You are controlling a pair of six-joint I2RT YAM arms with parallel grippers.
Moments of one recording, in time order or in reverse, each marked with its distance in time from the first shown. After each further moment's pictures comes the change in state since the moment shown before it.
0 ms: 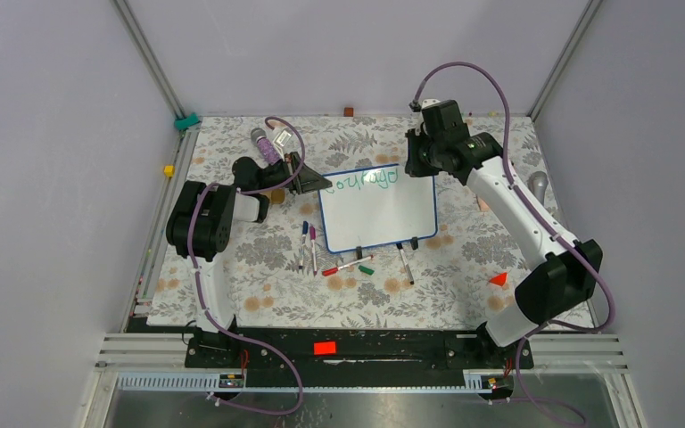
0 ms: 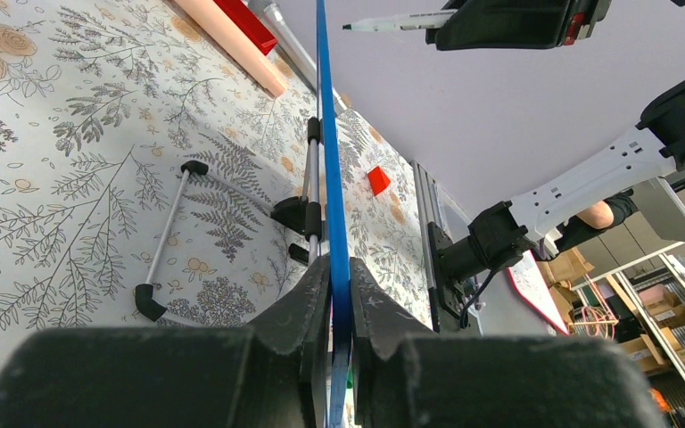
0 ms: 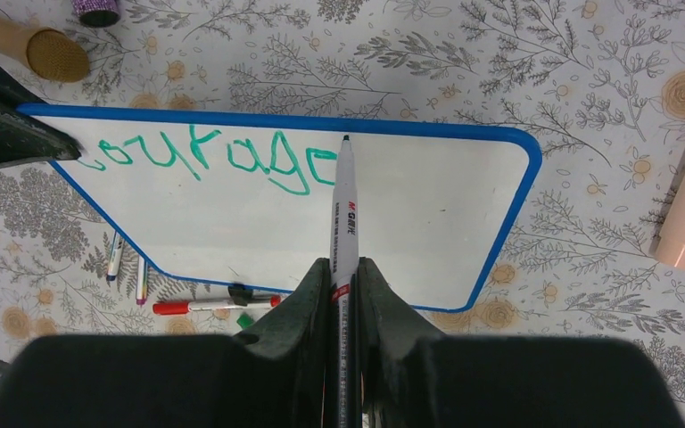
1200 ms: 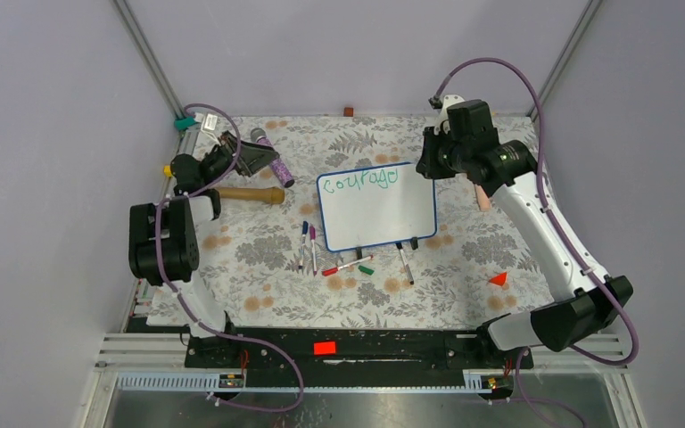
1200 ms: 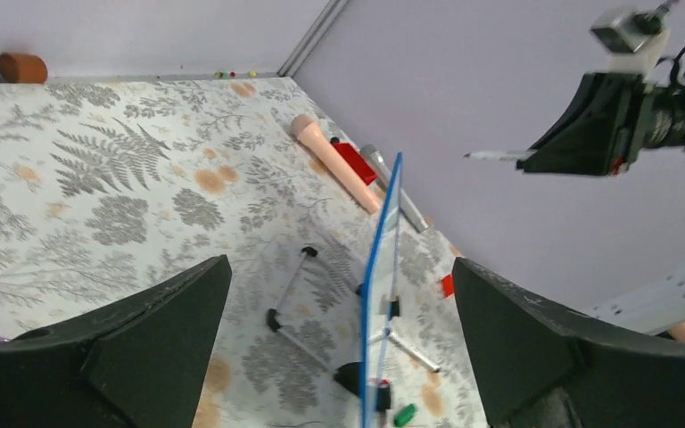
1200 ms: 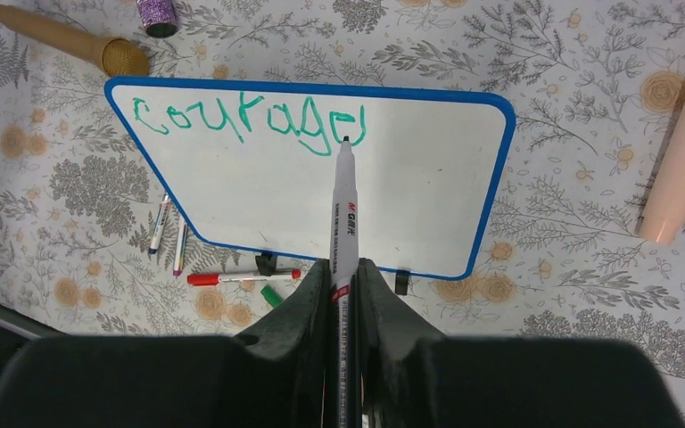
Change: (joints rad) left arm 0.317 -0.177 -0.031 -0.010 -0.069 -0.013; right arm -0.024 -0.170 -0.010 -0.071 -0.045 -0.001
